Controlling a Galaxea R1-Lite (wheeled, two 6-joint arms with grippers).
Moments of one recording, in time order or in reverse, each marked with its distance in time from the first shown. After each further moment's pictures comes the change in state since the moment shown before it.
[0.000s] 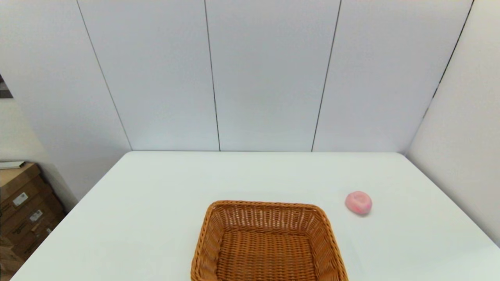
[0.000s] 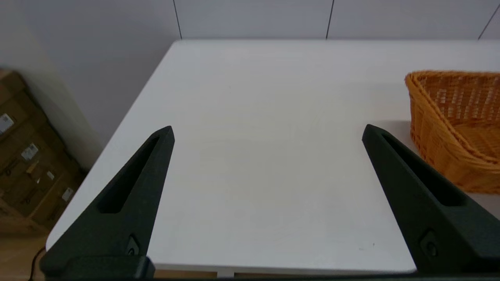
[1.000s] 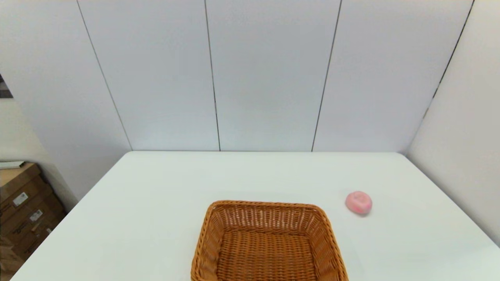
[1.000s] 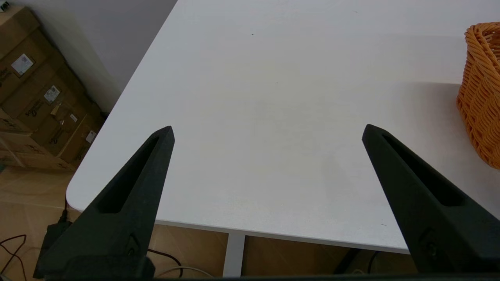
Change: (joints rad) left arm 0.092 0.208 0.000 -0.001 -0.002 0.010; right arm 0.000 -0.085 0.134 -0.025 0.001 -0.041
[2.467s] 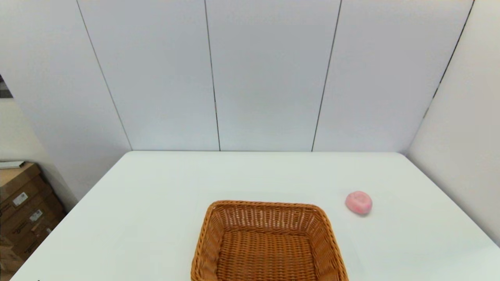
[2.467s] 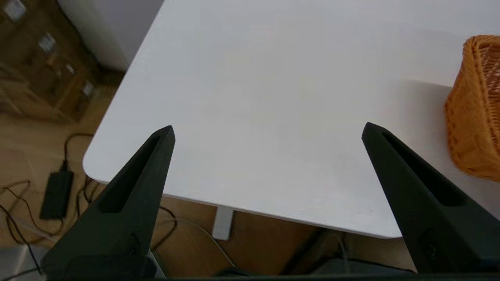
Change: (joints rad) left arm 0.000 0.167 -0.291 0.280 0.032 -0.074; right arm 0.000 0.000 0.000 0.000 0.001 -0.004
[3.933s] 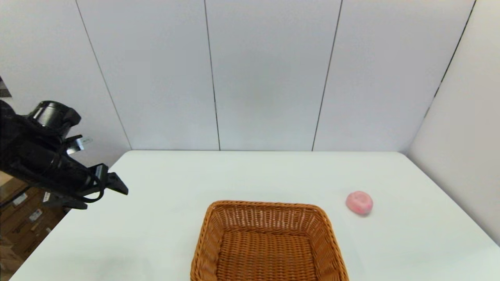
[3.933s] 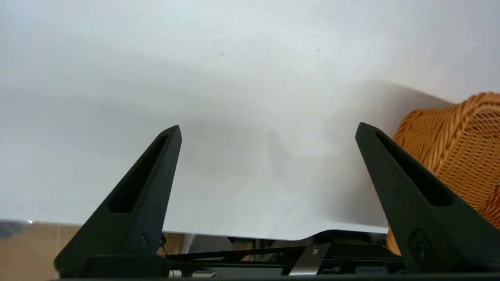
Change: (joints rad) left arm 0.013 1.267 -0.903 0.383 -0.219 -0.163; right arm 0.000 0.000 0.000 0.001 0.002 -0.003
